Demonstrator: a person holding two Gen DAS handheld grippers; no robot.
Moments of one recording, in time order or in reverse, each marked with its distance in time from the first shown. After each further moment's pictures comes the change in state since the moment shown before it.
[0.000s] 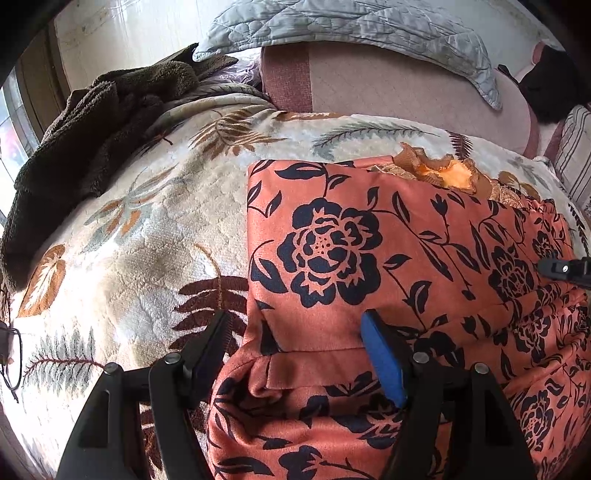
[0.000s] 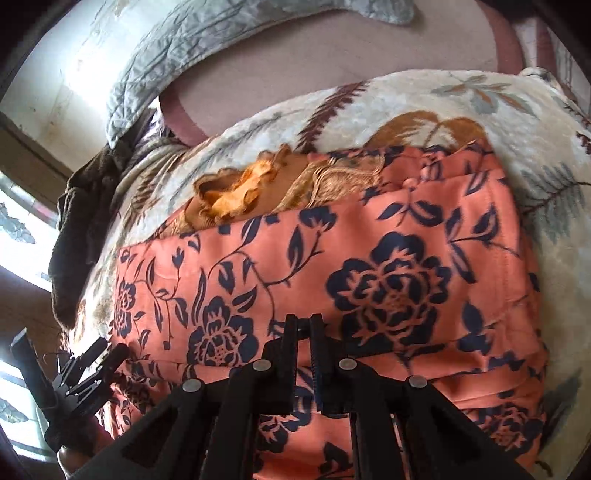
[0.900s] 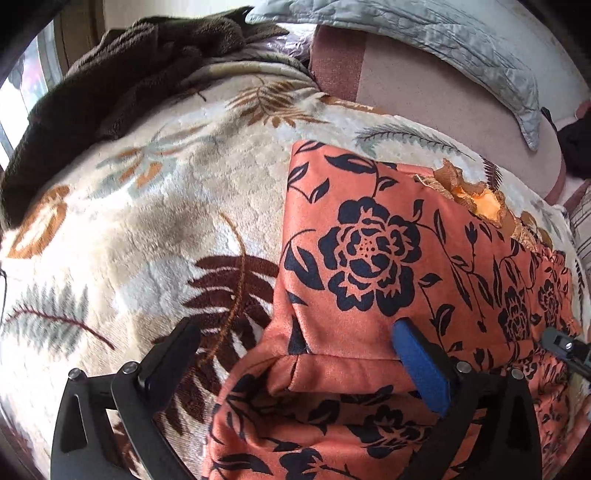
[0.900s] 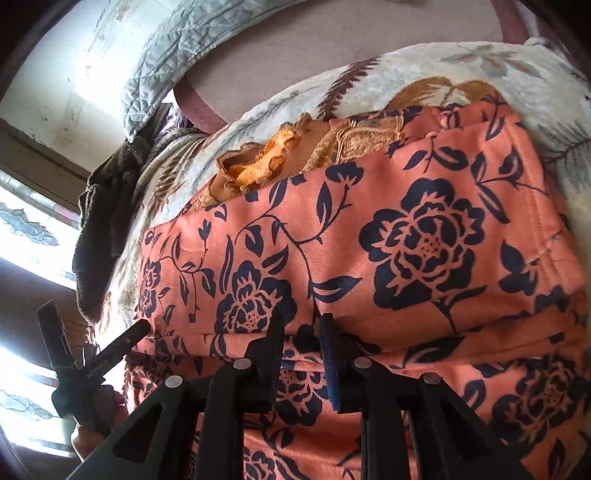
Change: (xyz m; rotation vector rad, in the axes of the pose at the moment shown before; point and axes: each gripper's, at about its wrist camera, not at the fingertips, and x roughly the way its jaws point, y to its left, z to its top) left arm 0.003 0.025 0.003 -0.176 0.062 0.006; right arm -0.017 -0.009 -0.026 0.056 -0.019 0.106
